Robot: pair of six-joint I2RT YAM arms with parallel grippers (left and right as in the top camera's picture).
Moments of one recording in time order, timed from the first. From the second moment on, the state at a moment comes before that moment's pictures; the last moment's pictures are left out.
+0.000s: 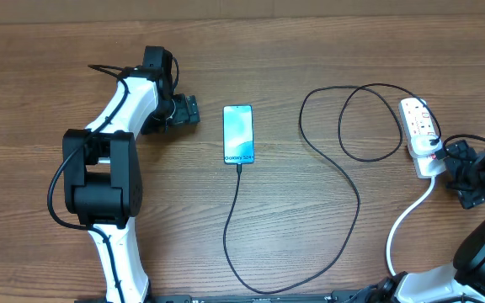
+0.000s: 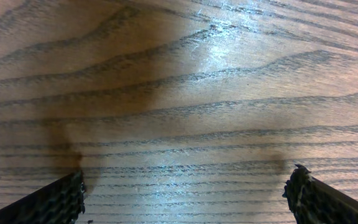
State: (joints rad) left arm -0.09 2.19 1.62 -0.84 0.04 -0.32; right arm -0.65 1.73 0.98 -0.52 -0.07 0.50
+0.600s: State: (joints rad) left arm -0.09 2.19 1.62 -0.84 0.04 -0.32; right arm -0.65 1.74 0.98 -0.54 -0.12 0.48
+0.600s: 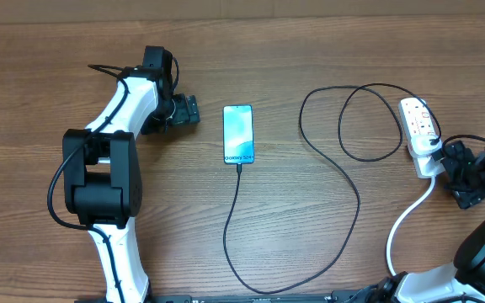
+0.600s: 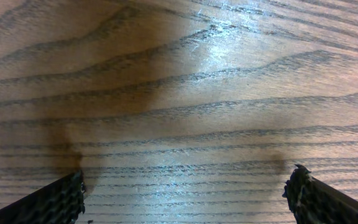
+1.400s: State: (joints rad) left arm -0.09 2.19 1.62 -0.84 0.04 -0.32; right arm -0.65 1.74 1.01 -0.56 -0.07 0.46
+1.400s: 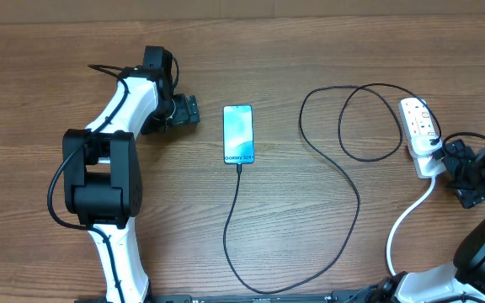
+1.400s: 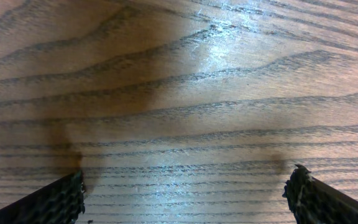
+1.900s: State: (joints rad) left arm -0.09 2.19 1.62 -0.84 0.04 -0.32; right arm -0.65 1.74 1.01 -0.53 -0.06 0.46
